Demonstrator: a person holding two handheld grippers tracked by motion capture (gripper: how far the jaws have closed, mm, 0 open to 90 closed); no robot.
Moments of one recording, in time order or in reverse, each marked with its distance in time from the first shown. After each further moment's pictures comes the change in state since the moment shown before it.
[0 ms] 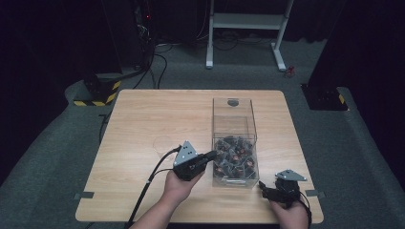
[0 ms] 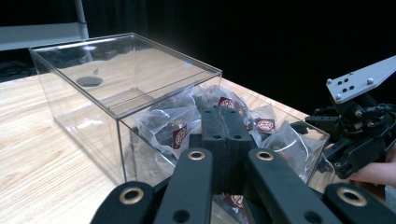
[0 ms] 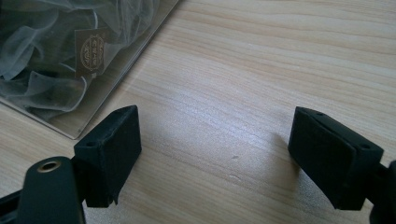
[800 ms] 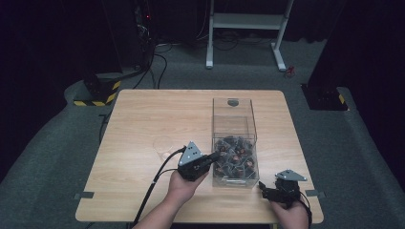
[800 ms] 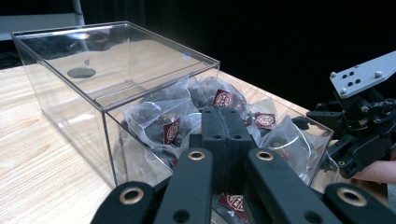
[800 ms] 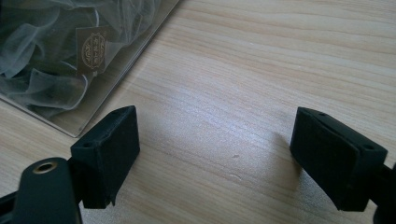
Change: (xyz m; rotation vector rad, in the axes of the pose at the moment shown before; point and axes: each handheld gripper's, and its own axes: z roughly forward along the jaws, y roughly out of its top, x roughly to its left) left arm -0.004 -0.005 0.015 0.026 -0.004 -0.007; right arm 0.000 0.000 0.000 0.004 0.005 -0.001
